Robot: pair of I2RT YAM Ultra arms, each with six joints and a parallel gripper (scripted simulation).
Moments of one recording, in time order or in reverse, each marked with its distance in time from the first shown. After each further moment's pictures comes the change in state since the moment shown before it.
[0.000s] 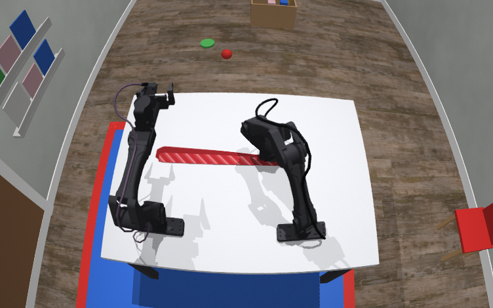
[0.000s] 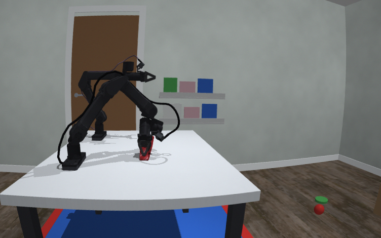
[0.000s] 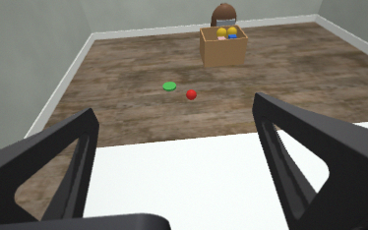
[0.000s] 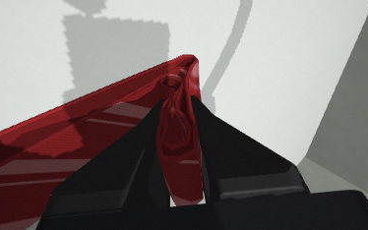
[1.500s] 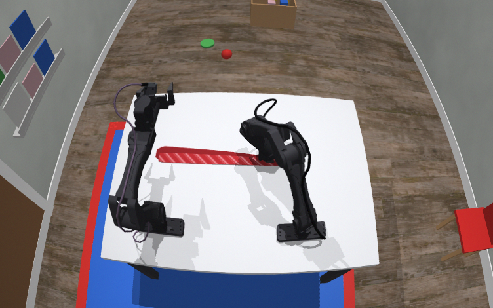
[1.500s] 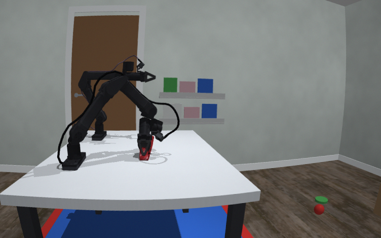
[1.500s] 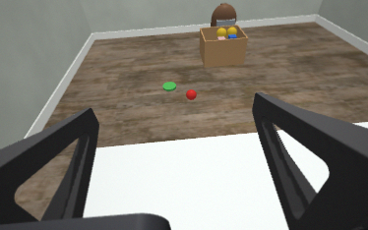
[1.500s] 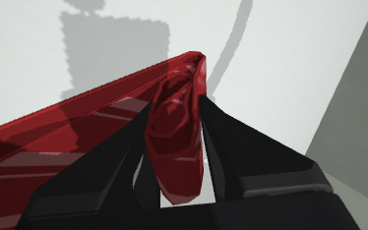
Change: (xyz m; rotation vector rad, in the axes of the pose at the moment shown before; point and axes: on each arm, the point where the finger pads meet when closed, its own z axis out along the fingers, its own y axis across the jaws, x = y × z) left arm 0.000 0.000 0.000 0.000 0.000 0.000; right arm 0.002 0.003 -0.002 -0.008 0.000 -0.019
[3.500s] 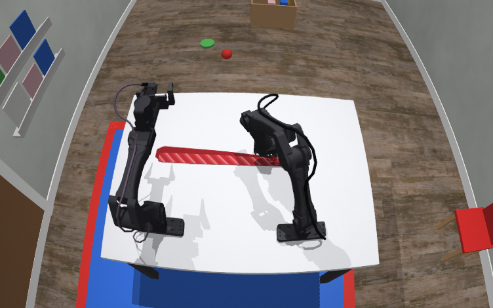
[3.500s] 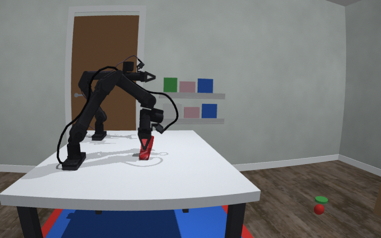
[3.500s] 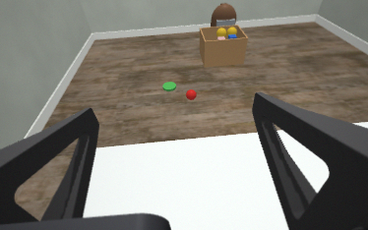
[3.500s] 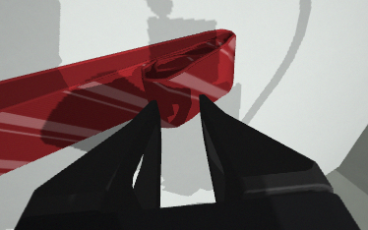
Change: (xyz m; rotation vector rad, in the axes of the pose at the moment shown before) left arm 0.000 0.000 0.000 0.000 0.000 0.000; right arm -0.002 0.010 -0.042 -0.228 0.004 0.006
